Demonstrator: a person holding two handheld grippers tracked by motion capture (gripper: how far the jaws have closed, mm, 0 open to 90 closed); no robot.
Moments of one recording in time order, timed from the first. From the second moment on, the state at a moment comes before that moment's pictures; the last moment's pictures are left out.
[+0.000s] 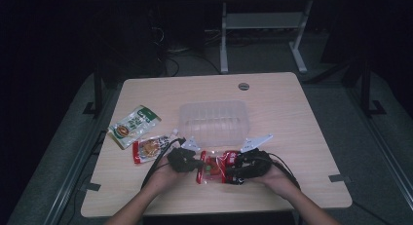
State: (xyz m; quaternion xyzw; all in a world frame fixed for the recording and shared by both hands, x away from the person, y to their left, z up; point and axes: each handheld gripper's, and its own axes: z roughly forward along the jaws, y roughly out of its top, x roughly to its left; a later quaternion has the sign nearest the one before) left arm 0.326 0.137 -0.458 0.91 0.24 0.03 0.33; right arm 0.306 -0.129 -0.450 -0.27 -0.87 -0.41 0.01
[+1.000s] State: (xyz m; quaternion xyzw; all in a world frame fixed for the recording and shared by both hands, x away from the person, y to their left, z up) left arm 0.327 0.140 -0.460 0.91 0.24 0.02 0.34; right arm 0.326 -0.134 -0.449 -0.24 -0.86 -0.45 0.04
